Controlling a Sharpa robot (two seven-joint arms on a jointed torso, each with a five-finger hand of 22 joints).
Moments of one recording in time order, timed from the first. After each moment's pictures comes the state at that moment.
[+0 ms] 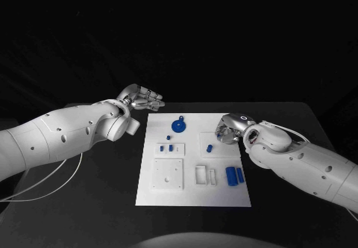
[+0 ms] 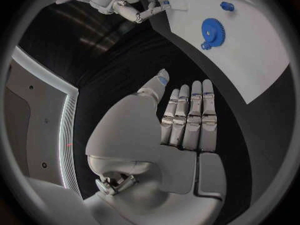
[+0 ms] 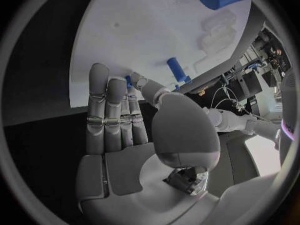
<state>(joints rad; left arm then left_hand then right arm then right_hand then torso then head) 1.27 -0.73 -0.12 1.24 -0.46 -0.37 0.17 1.40 -0.09 0.19 -0.04 0.09 1.04 0.15 0.06 0.06 1.13 0.13 0.06 0.06 1.15 0.12 0.07 0.07 0.09 1.09 0.11 0.07 0.14 0.91 -0.67 0.26 1.32 -1.84 -0.17 -0.19 1.26 -0.12 0.61 -0.22 0.09 1.26 0.08 0.06 0.10 1.36 0.02 0.06 0.06 1.45 -0.05 0.72 0.81 0.12 1.41 -0.08 0.61 0.66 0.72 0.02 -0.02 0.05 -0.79</state>
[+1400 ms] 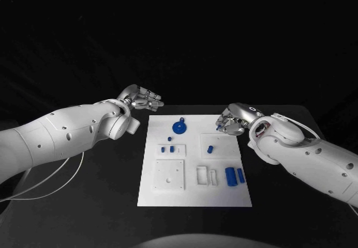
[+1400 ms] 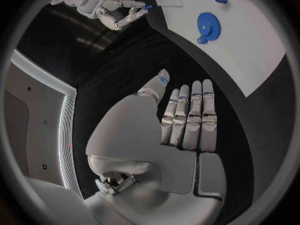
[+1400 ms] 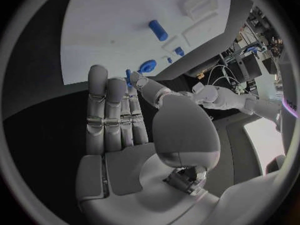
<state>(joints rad) 1.27 -0.70 -0.12 1.17 -0.46 -0.36 0.16 1.41 -0.08 0.19 -0.04 0.09 1.04 0.15 0.06 0.06 1.13 0.13 0.06 0.06 1.15 0.12 0.07 0.07 0.09 1.09 0.11 0.07 0.13 0.90 -0.72 0.34 1.44 -1.72 -0.21 -0.21 1.25 -0.11 0.63 -0.25 0.09 1.28 0.07 0.06 0.13 1.38 0.01 0.06 0.07 1.45 -0.07 0.71 0.82 0.10 1.42 -0.09 0.58 0.79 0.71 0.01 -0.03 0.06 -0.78</state>
